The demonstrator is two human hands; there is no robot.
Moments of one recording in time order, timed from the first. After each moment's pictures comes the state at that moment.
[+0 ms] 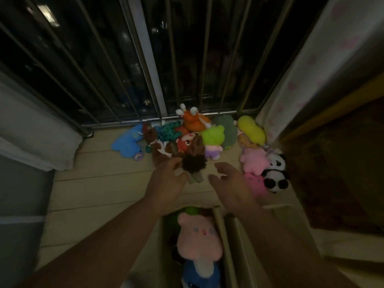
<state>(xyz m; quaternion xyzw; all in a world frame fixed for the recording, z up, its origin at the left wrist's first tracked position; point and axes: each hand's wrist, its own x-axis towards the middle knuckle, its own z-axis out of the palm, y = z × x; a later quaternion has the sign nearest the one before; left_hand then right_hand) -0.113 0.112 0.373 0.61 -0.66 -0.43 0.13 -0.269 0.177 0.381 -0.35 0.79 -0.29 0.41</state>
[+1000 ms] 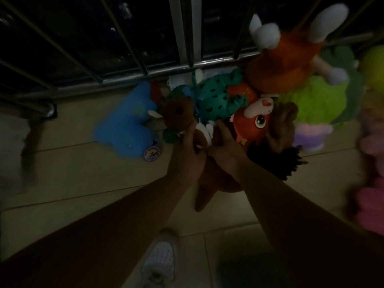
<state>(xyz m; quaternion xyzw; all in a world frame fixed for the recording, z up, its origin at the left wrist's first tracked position) -0.040 -0.157 -0.063 0.59 -0.61 -0.51 0.11 -0.165 -0.132 -0.054 -0.33 0.74 -0.26 0.53</state>
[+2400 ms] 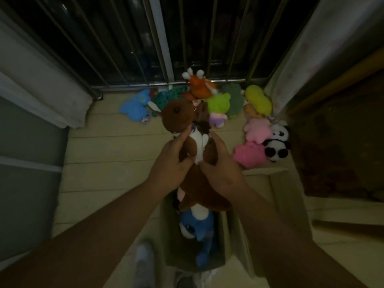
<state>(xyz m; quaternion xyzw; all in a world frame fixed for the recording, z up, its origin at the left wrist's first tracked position) -0.092 0.217 0.375 0.50 -0.69 -0.48 0.19 -0.243 0.272 0.395 -0.46 0.69 -0.31 0.47</state>
